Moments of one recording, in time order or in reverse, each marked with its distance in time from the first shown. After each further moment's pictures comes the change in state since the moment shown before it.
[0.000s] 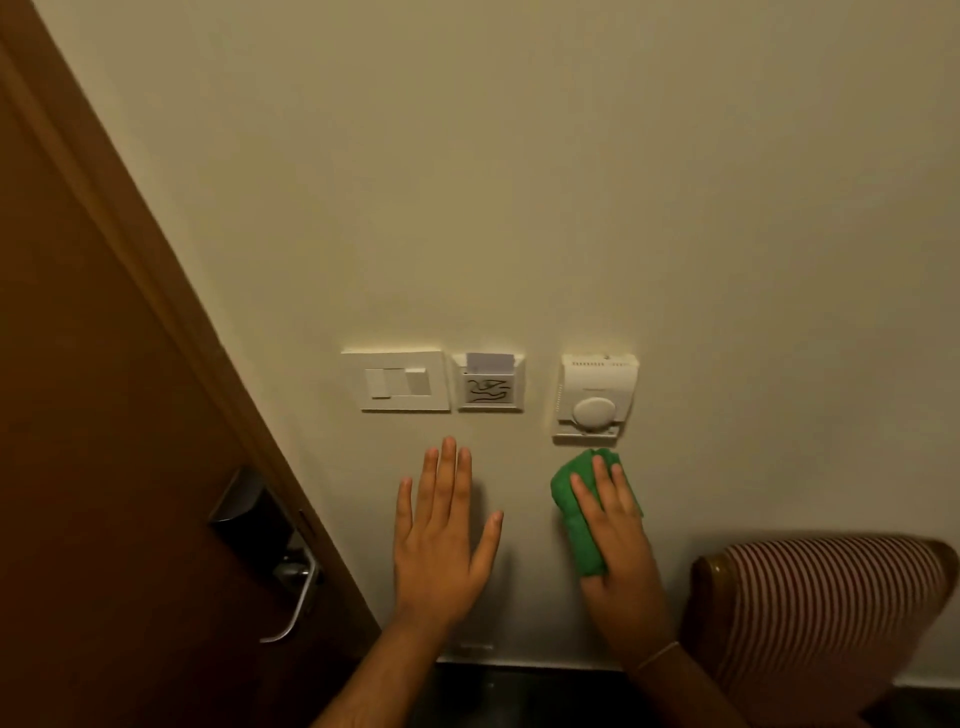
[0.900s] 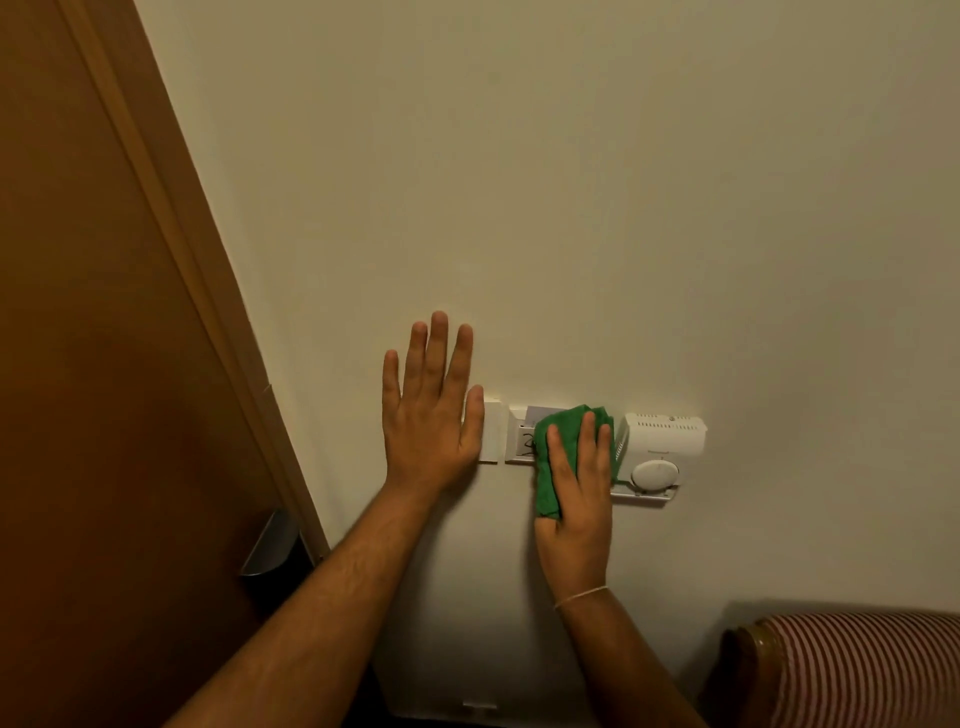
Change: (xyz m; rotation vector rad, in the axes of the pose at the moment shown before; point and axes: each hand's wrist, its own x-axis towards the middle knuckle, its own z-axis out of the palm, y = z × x) left_hand 0.184 -0.083 -0.017 -0.120 0.367 0.060; right_hand 0.125 -0.068 0.080 -0.047 0.410 -0.043
